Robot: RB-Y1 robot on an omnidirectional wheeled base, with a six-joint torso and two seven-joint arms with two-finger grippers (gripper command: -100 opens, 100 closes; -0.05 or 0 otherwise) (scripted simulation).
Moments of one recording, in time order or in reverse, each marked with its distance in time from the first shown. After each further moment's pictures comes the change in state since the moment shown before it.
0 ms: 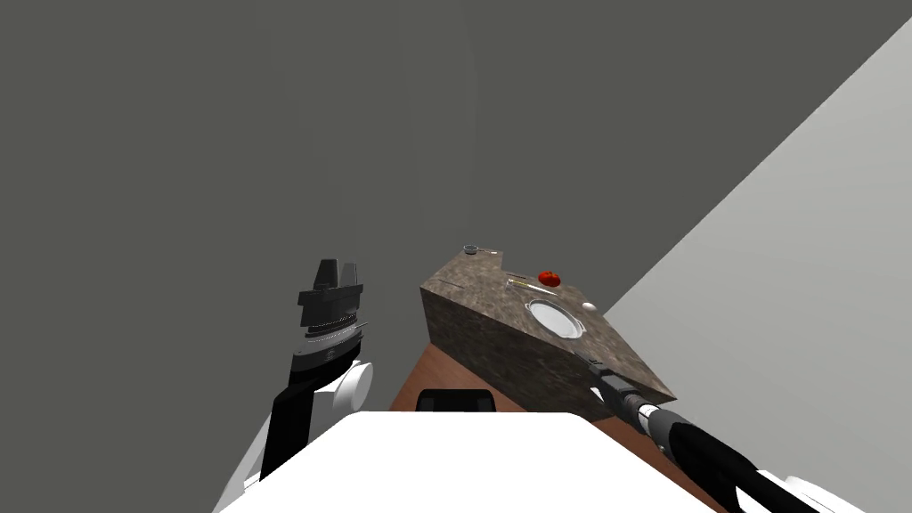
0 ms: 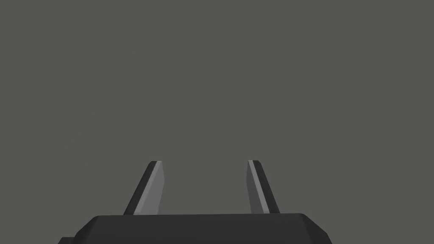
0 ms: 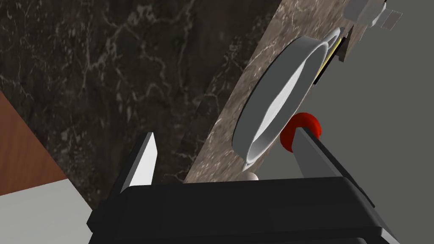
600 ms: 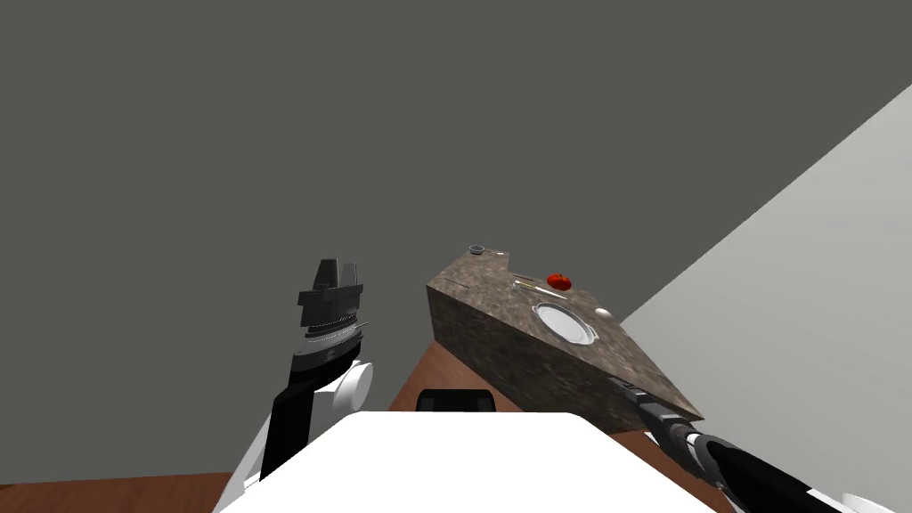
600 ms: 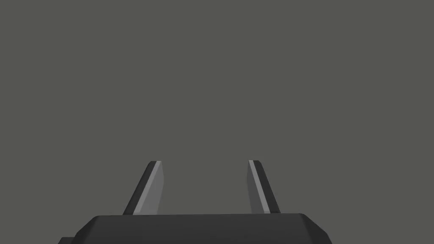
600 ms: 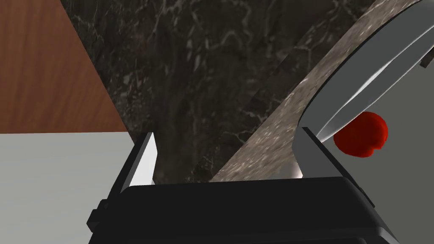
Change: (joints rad) left arm 0.000 0.000 0.000 0.000 0.000 0.000 0.000; right arm 0.083 -0.173 -0.006 0.112 -0.036 0.103 -0.088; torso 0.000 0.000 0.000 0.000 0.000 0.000
